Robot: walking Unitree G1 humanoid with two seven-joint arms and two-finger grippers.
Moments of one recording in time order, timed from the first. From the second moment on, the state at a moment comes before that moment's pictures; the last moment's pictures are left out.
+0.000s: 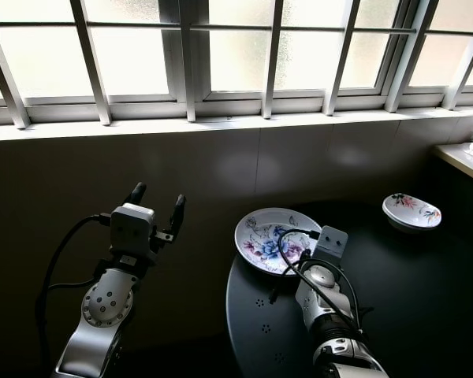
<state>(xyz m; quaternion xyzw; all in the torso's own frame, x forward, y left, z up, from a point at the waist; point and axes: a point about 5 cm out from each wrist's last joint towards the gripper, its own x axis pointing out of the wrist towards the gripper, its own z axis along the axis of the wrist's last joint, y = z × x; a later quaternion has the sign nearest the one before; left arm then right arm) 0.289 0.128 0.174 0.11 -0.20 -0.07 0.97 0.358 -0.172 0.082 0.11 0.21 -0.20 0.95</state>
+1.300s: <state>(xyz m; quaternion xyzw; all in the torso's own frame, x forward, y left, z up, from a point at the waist) 0.290 0.131 0.162 0.12 -0.17 -0.07 0.98 0.361 -0.139 0.075 0.30 0.25 -0.11 0.91</state>
